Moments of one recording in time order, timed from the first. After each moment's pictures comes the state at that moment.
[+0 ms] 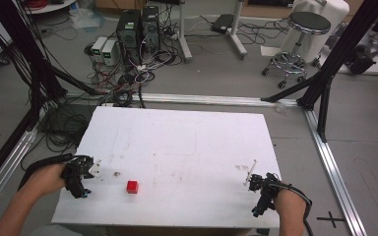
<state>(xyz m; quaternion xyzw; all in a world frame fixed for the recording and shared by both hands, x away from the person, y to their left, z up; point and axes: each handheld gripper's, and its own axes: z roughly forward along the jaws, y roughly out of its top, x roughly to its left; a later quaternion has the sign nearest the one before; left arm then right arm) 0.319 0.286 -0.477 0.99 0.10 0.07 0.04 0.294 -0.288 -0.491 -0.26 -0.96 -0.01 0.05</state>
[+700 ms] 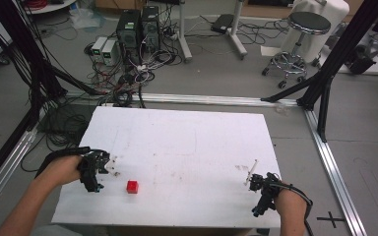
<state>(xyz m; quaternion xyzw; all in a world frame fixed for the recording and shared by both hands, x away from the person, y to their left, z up) 0.333 0.241 -0.463 1.00 0.04 0.07 0.04 0.294 -0.290 -0.488 -0.25 -0.97 -0.02 0.04</state>
